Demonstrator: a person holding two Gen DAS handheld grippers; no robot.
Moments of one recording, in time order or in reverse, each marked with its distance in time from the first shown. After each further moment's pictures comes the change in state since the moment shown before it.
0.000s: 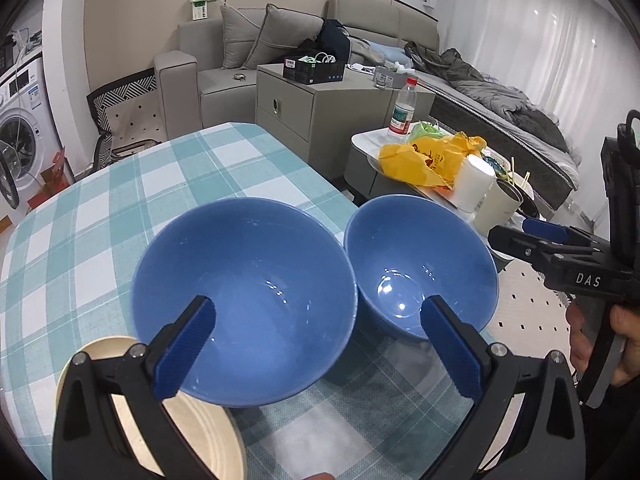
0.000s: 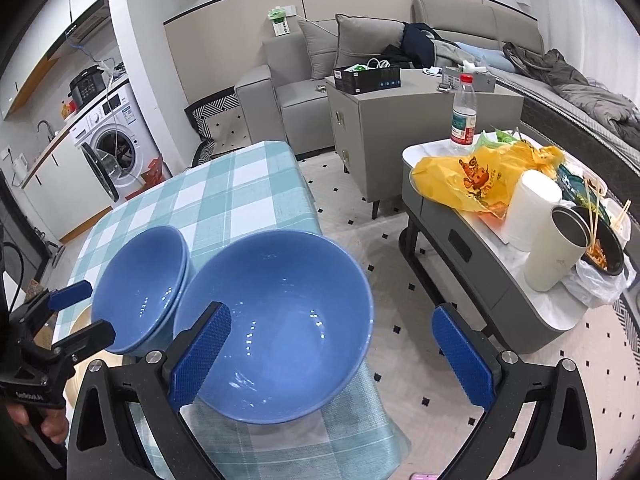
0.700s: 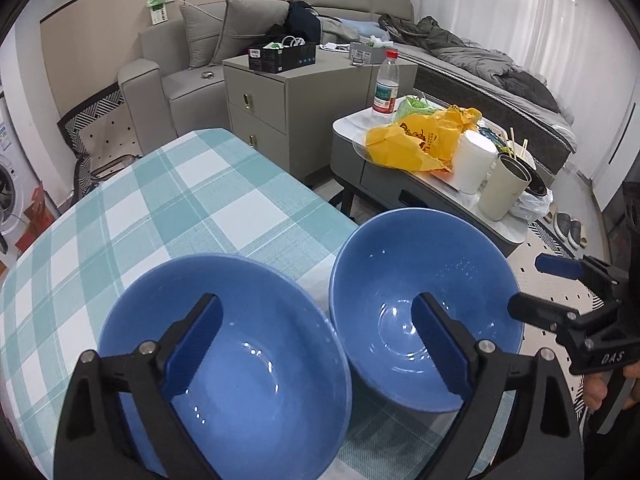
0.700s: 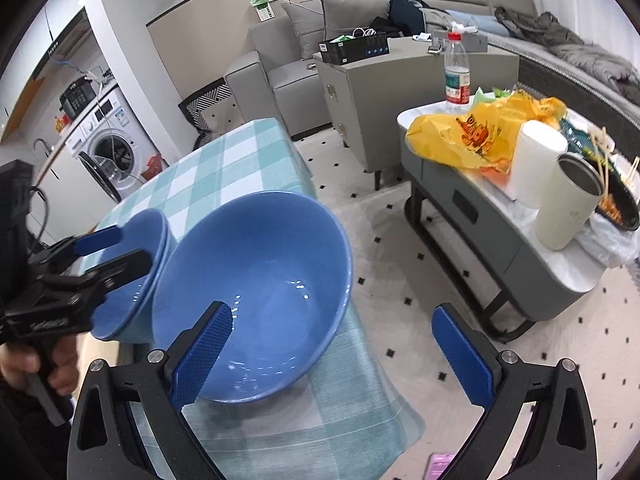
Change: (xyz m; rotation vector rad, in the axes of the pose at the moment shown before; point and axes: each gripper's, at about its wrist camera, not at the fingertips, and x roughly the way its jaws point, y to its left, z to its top) left arm 0.058 -0.017 0.048 0.132 0.072 -0.020; right arm 0.019 -0.021 -0.024 0.082 0.079 0.055
